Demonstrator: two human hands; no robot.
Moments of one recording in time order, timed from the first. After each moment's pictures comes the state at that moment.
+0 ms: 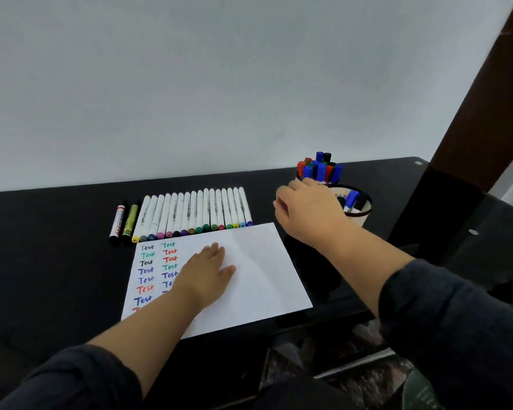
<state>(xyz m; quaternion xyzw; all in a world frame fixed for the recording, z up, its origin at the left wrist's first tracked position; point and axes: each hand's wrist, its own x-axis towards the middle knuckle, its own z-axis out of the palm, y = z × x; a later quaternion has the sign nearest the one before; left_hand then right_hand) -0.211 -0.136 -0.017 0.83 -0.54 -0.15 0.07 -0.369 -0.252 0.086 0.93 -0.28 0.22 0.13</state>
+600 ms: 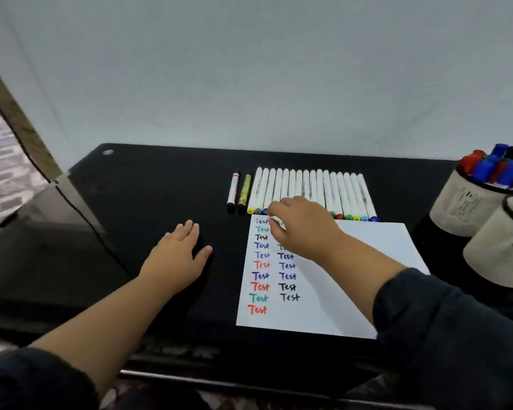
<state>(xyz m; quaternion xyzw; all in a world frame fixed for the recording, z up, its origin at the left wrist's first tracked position) -0.066 0.013 -0.018 0.93 -0.34 -0.10 0.06 -0.194 -0.178 0.010 0.98 -0.09 0.17 -0.01</state>
